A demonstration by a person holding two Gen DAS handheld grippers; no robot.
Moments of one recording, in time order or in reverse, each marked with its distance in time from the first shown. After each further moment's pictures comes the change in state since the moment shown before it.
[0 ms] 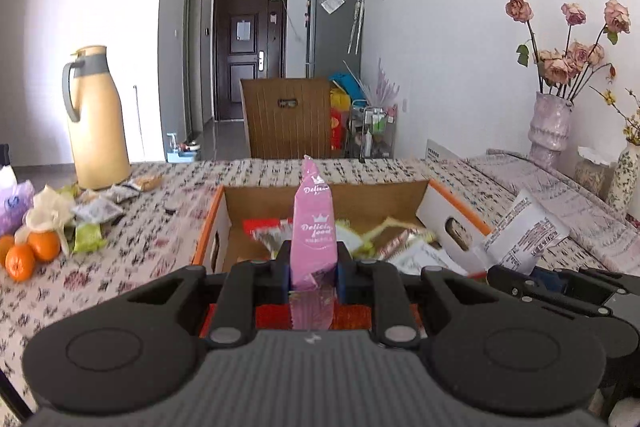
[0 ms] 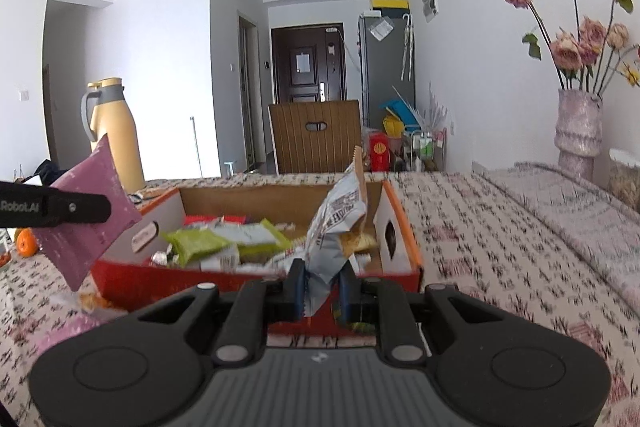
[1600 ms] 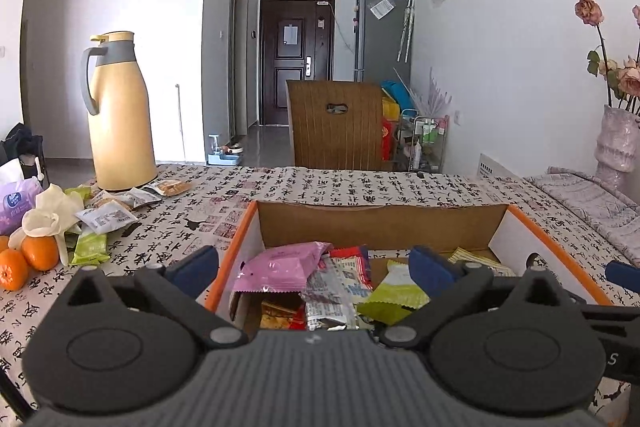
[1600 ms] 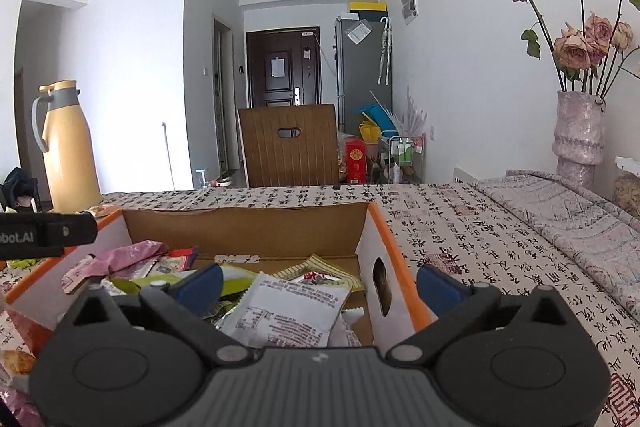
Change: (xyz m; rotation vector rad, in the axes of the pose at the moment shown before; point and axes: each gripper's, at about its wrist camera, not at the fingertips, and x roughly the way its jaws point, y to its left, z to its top) left arm 0.088 0.022 0.007 -0.059 -0.023 0.135; right arm 0.086 -0.008 0.016 0.020 -0.013 -0.080
